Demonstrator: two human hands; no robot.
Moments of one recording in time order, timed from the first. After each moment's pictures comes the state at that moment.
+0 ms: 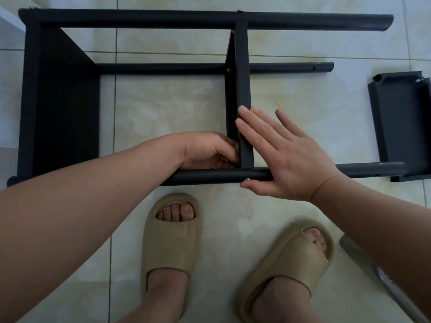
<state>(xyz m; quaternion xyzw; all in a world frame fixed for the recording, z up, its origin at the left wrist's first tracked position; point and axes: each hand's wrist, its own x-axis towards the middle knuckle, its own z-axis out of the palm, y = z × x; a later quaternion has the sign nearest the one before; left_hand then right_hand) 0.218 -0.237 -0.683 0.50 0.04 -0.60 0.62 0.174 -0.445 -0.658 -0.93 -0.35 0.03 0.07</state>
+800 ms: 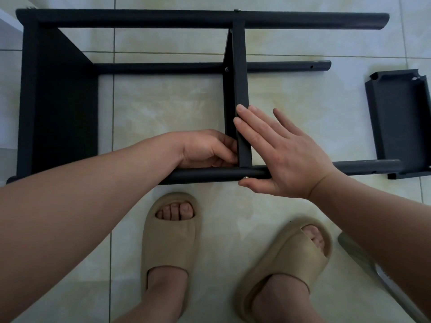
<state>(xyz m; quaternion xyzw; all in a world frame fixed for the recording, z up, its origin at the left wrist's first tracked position) 0.219 -0.234 -0.689 0.52 0.00 -0.59 0.62 0.174 -0.444 -0.656 -0.93 -0.35 0.04 0.07</state>
